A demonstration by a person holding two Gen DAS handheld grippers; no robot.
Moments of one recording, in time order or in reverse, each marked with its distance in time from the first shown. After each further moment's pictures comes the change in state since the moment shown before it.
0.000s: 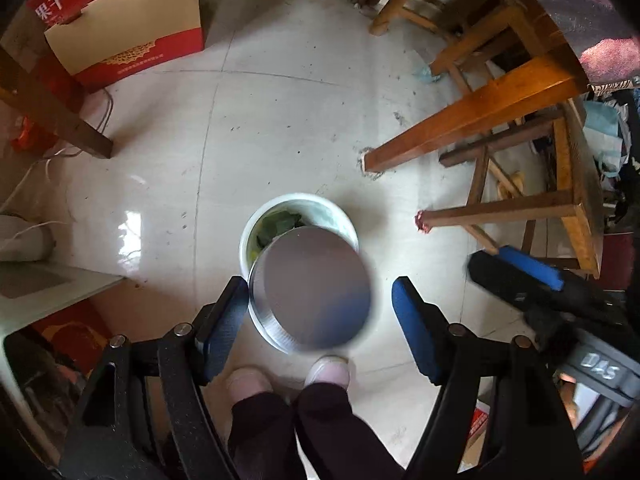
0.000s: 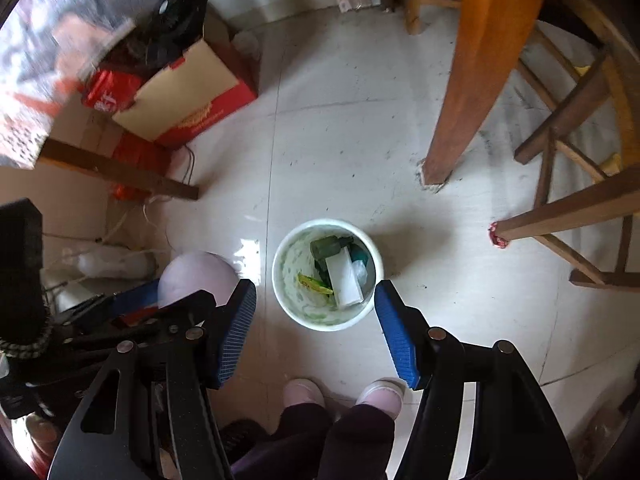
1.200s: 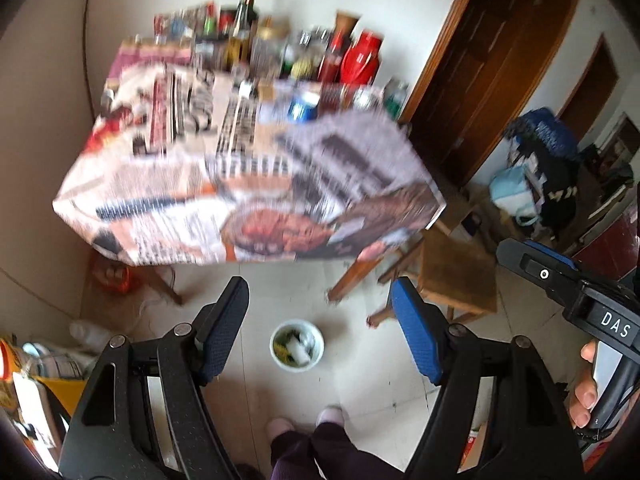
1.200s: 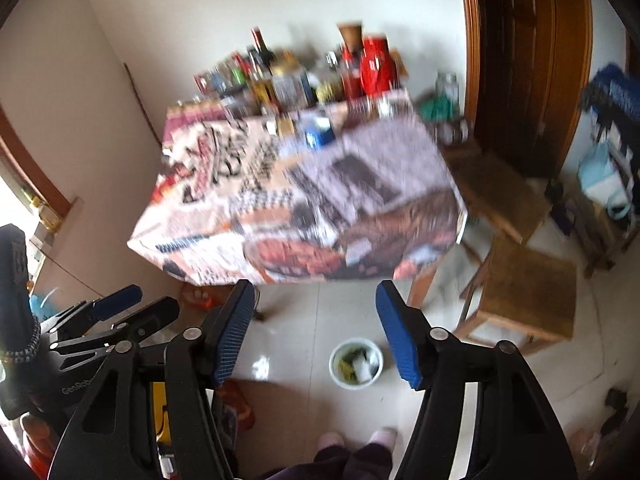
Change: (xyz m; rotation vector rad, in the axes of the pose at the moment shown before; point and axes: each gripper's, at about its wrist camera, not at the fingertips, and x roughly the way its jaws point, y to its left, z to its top) left arm -0.497 -0.090 -0.071 0.204 -0.536 -0.010; right arm -0.432 0.161 -0.042 -0.093 -0.541 -0.038
